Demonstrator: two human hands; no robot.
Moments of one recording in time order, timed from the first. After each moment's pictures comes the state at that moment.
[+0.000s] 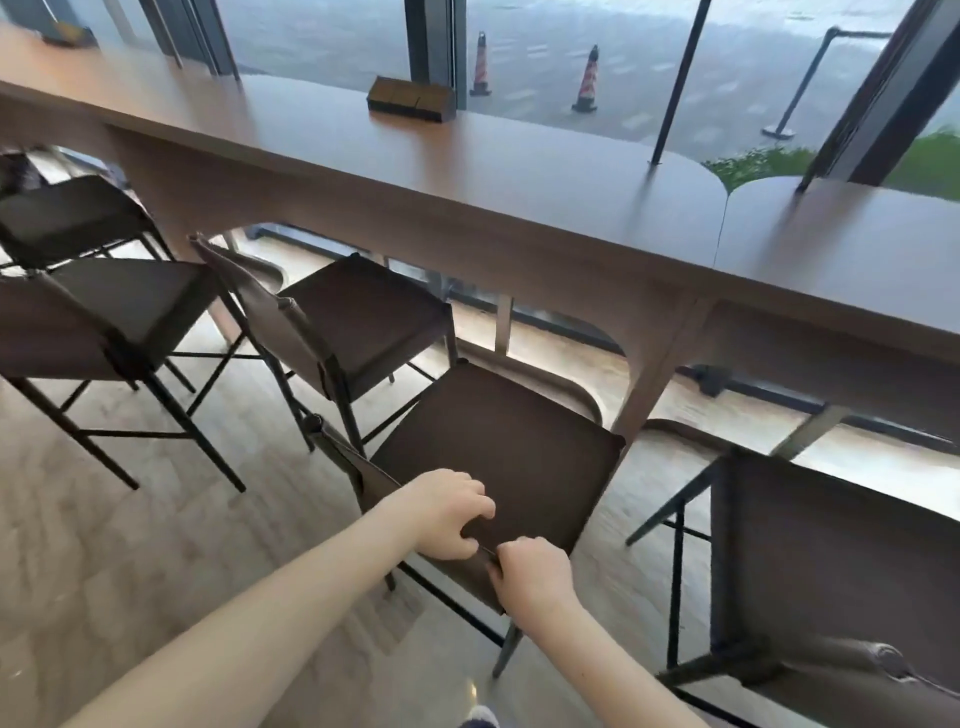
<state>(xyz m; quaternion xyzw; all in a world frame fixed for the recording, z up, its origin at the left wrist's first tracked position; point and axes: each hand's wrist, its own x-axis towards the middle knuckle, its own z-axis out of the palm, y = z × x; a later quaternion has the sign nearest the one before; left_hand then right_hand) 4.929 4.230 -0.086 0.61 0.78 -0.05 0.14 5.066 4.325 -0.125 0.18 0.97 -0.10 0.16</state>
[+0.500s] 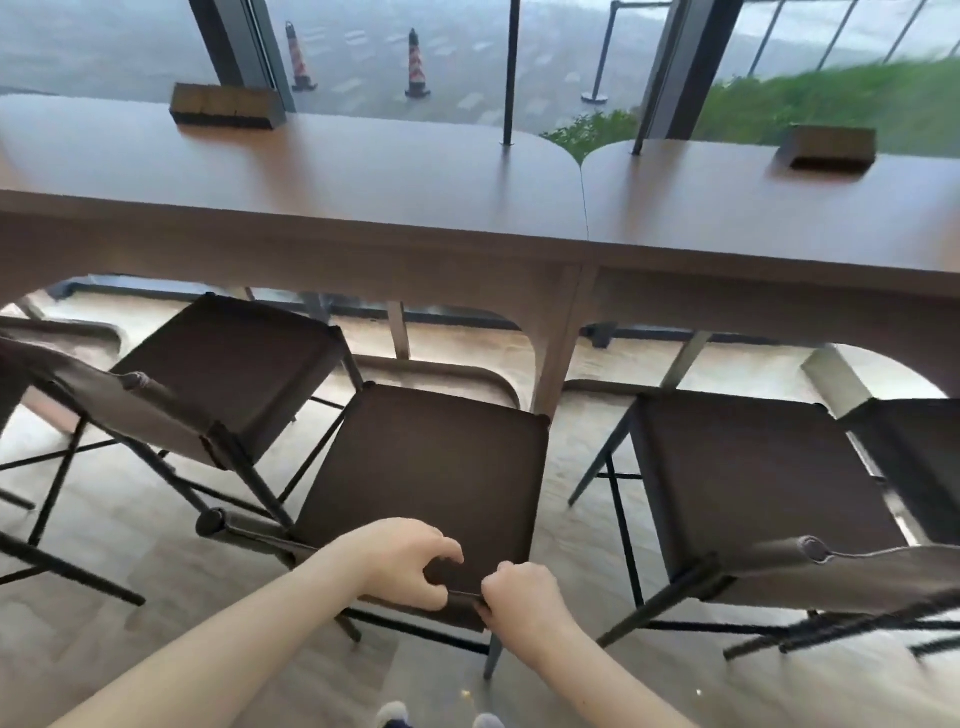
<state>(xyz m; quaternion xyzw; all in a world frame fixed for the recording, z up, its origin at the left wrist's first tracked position) 4.890 4.250 -0.106 0.67 0.68 -0.05 0.29 5.066 4.322 -0.123 0.20 0.95 -0.08 0.21</state>
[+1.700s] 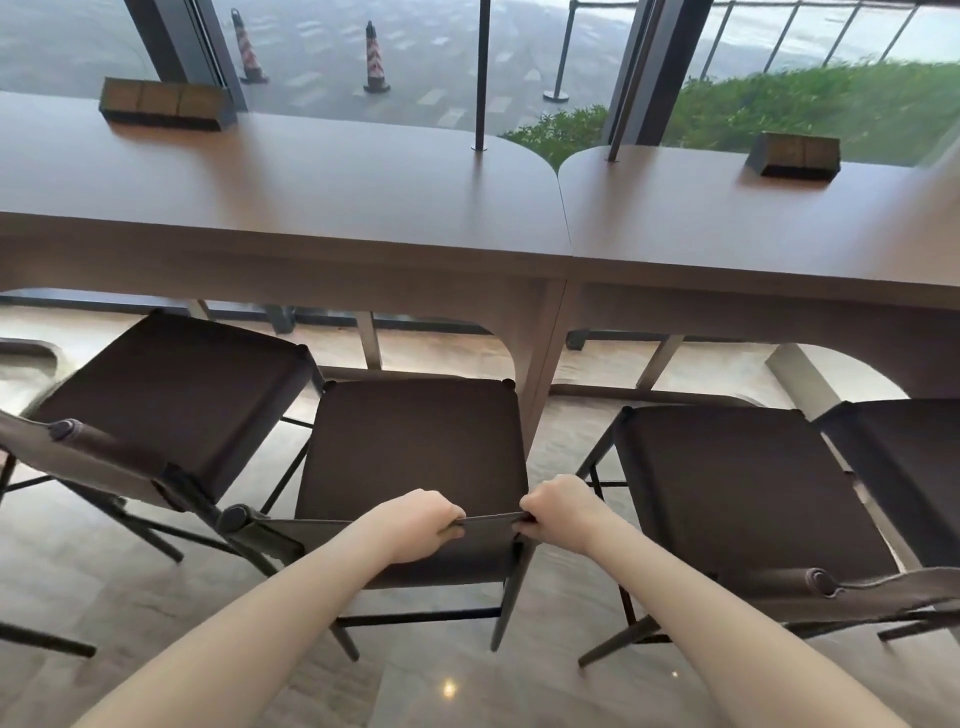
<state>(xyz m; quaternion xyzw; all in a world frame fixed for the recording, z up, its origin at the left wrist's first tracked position) 4.849 4.339 -0.115 0.65 0.71 -0.04 0.26 5.026 4.469 -0.102 0.15 0.97 0.05 0.17</state>
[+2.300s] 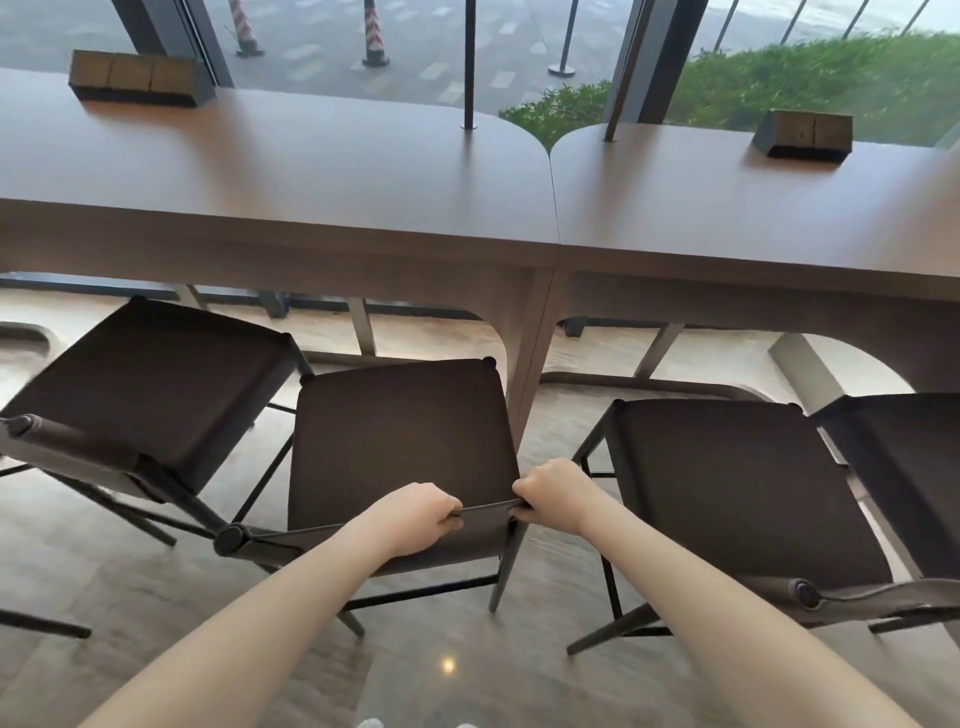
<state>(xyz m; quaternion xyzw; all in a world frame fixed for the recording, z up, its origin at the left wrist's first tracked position) 4.867 4.373 -0.131 0.64 0.73 -0.03 0.25 5.034 4.516 -0.117 0.12 0.98 0.04 0.18</state>
